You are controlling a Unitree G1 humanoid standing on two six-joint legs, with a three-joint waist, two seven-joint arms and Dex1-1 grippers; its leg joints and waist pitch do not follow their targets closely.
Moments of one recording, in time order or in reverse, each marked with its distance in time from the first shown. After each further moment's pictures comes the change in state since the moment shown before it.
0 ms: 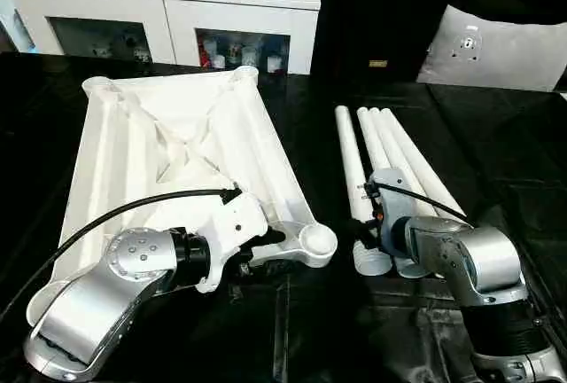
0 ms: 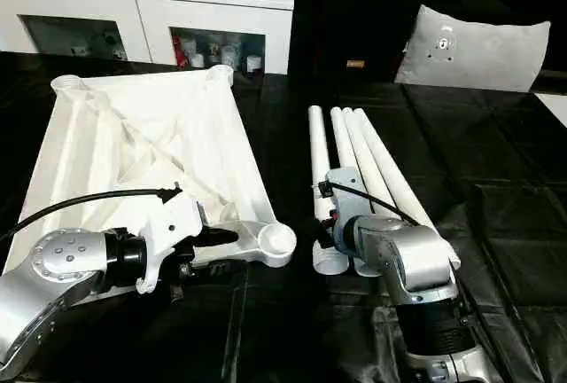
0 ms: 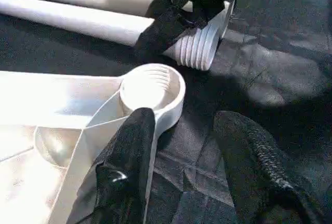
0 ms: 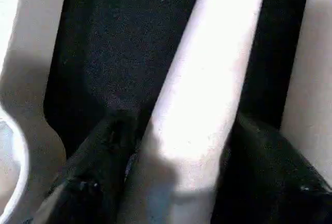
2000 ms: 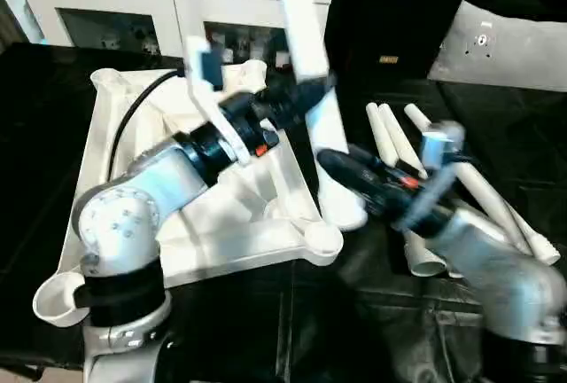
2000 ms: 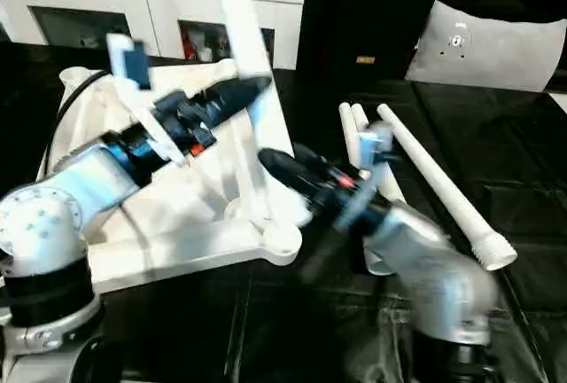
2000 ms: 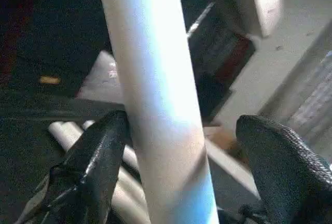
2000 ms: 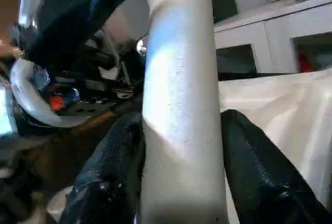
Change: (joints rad) left arm -0.380 -0.542 0.482 0.221 -0.539 0.214 0.510; right arm 0.125 0.111 -0.157 -0.240 0.346 -0.551 0.469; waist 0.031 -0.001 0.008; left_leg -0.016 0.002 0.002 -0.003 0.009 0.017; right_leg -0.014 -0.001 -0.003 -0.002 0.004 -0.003
